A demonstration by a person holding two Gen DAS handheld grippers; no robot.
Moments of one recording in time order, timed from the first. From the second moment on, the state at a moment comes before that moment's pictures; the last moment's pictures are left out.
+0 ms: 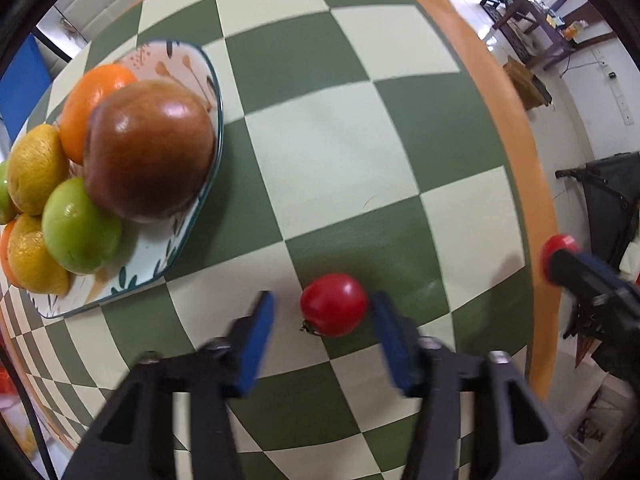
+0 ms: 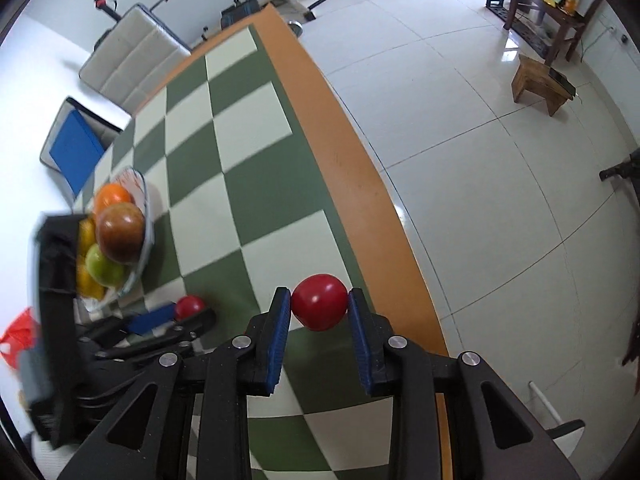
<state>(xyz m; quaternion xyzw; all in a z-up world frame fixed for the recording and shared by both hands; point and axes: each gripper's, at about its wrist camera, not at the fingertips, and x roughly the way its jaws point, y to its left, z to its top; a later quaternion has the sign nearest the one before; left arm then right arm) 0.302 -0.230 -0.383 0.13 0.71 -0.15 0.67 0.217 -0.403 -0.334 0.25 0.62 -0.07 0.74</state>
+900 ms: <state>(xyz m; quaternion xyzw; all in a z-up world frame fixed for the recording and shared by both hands) 0.359 0.061 -0.324 -0.19 0.70 0.00 0.69 0.319 -0.193 -0.343 0.19 0.65 0.09 0.73</state>
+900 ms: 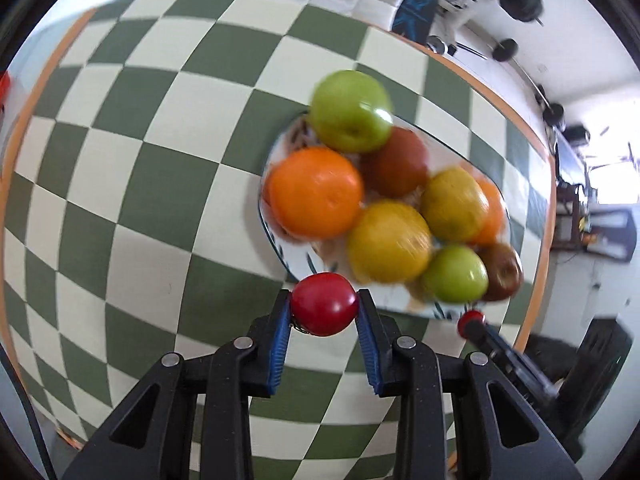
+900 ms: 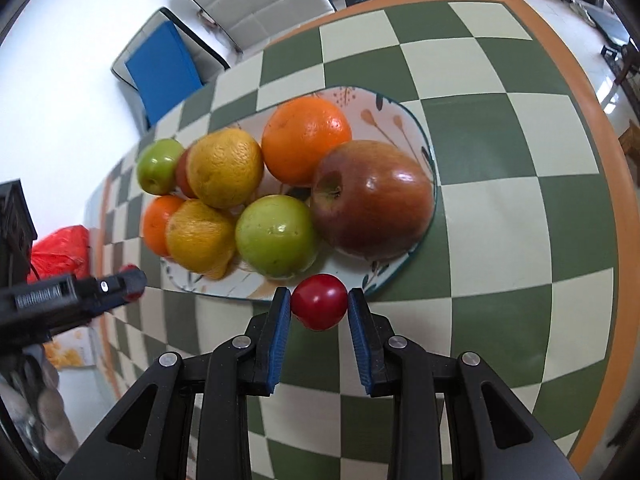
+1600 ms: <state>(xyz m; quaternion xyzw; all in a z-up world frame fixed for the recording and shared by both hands) 0.360 0.071 -0.329 -0.14 0.71 0.03 0.69 0.314 -0.204 -0.312 0.13 0.64 0.03 0.76</state>
